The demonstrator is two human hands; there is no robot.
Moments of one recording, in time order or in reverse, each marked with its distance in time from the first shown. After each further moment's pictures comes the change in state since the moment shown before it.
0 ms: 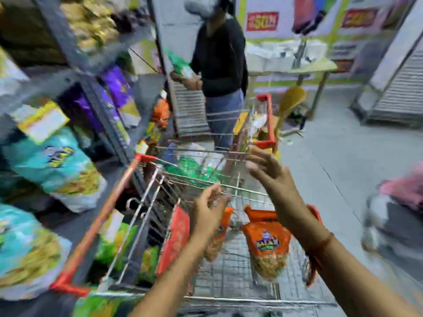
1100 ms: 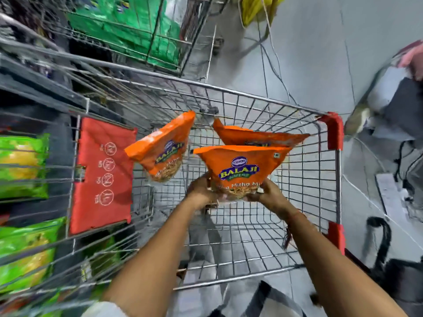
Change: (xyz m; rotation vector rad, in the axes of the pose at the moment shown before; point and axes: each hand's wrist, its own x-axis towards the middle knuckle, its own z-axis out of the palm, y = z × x) left_hand 0.048 -0.318 0.103 0.336 -0.538 -0.781; right_hand -0.036 0.390 -0.146 -0.266 -0.188 0.998
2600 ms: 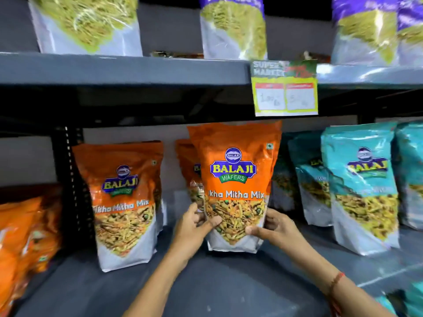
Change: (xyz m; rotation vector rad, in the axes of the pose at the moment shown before) left_hand -0.879 -0.196 -0.219 -0.418 1.942 0.565; right_hand -0.588 -0.342 0.615 -0.258 -1.331 -1.401
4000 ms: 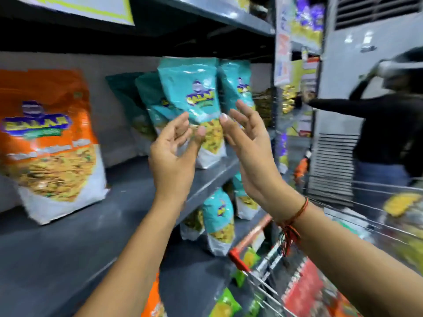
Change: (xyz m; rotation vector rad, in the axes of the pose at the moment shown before) left_hand -0.078 0.101 0.218 -0.569 -0.271 0.277; right_hand -0.162 -0.113 -0.090 0.028 0.821 -0.144
